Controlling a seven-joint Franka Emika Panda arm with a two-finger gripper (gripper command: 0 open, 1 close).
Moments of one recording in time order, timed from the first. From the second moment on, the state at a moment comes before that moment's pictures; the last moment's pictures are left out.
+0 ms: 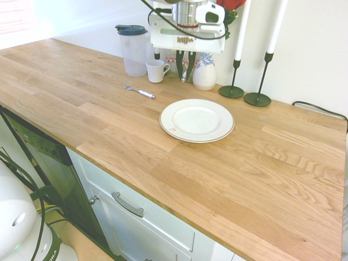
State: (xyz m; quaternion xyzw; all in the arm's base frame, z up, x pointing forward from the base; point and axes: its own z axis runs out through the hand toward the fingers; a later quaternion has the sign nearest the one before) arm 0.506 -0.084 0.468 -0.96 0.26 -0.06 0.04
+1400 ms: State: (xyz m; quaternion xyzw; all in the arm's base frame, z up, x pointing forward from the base) arm 0.466 -0.101 0.353 -0.84 0.53 -0.08 0.05
